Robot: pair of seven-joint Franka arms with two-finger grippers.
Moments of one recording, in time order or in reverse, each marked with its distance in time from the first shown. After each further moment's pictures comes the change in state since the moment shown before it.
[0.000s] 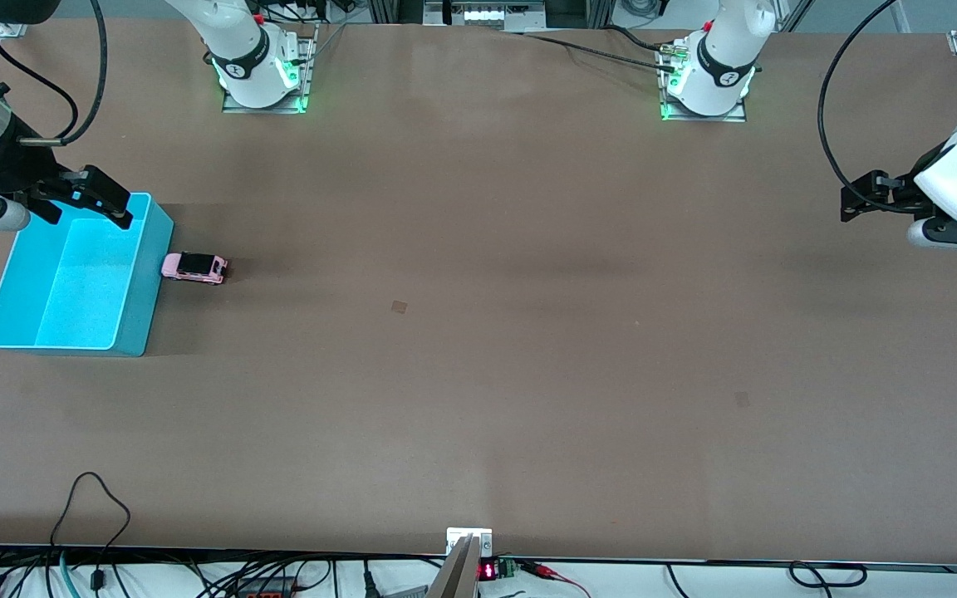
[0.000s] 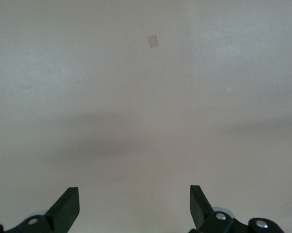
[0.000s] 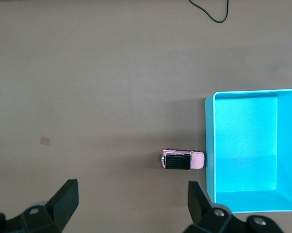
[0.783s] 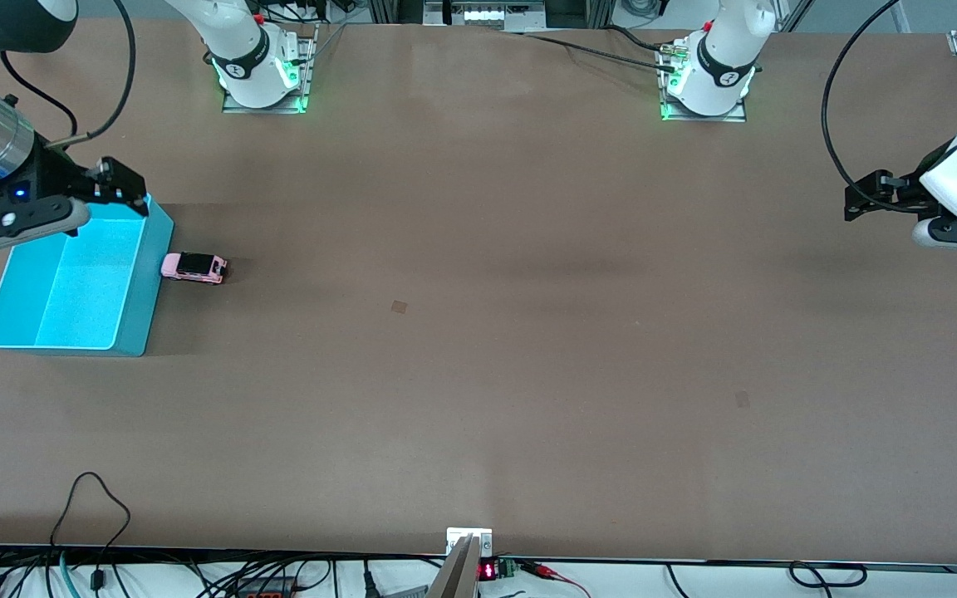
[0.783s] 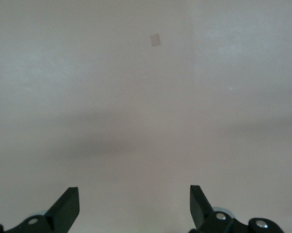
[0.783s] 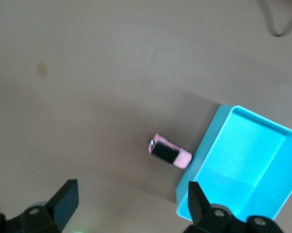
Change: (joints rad) left arm 0.000 -0.001 0.009 0.000 0.000 -0.005 0.001; right arm -0.003 0.047 -0.005 -0.002 0.001 -0.131 -0.571
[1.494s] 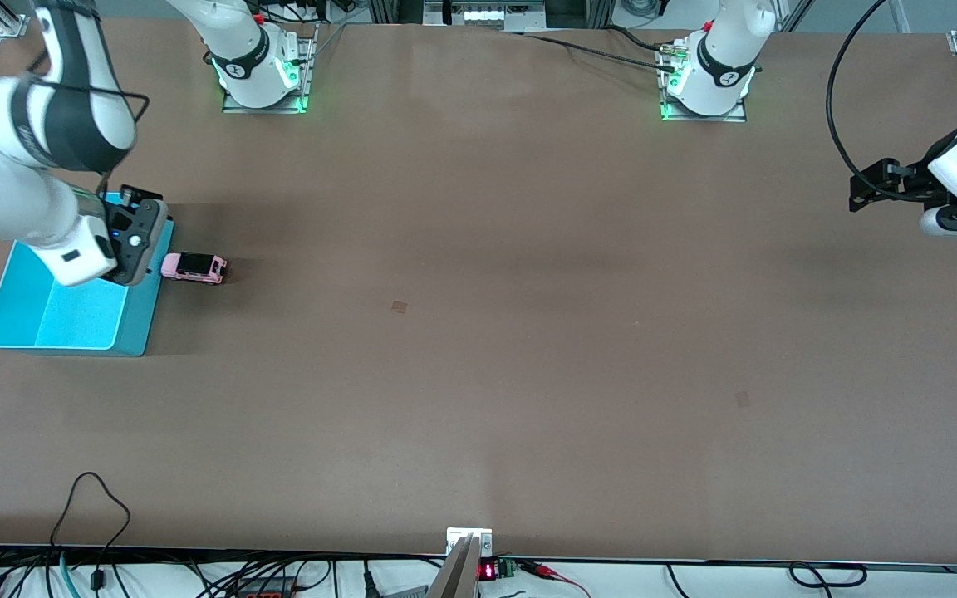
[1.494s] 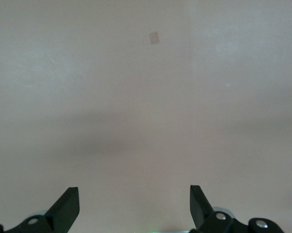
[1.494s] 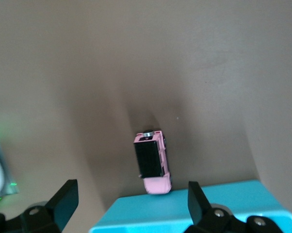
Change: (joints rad) left arm 0.000 -0.011 -0.004 0.031 0.000 -0.056 0.001; right arm -0.073 0.098 -0.011 -0.337 -0.004 0.324 -0.888
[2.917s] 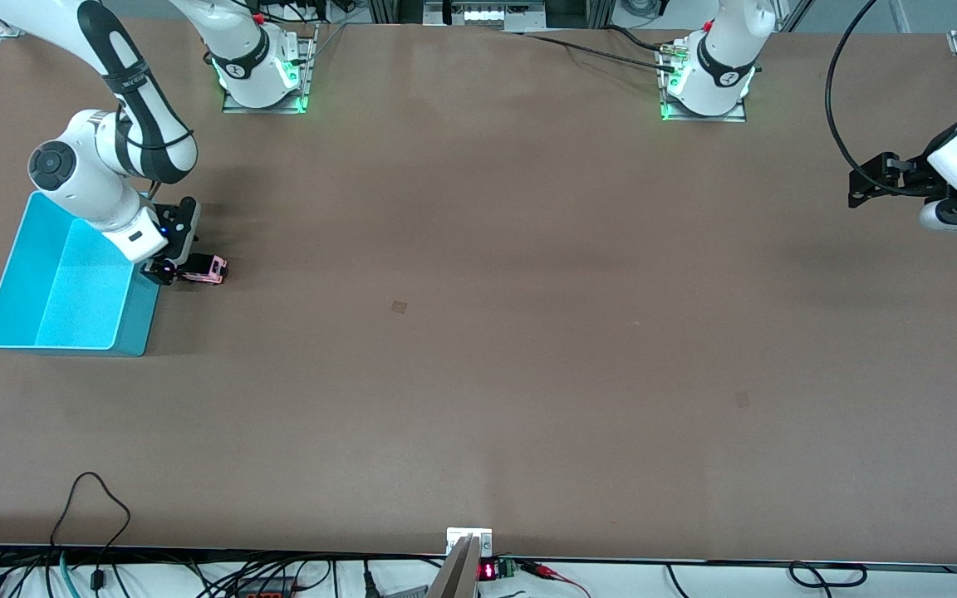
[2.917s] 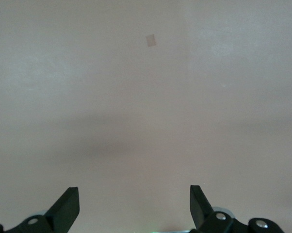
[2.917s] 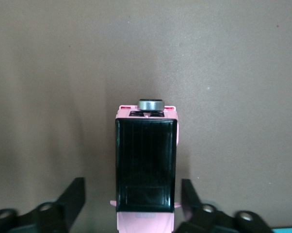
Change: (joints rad) left arm -0.013 0.001 -0.001 0.021 0.000 -0.004 0.000; right arm -0.146 0.085 -0.001 -0.486 -0.001 0.795 -0.310
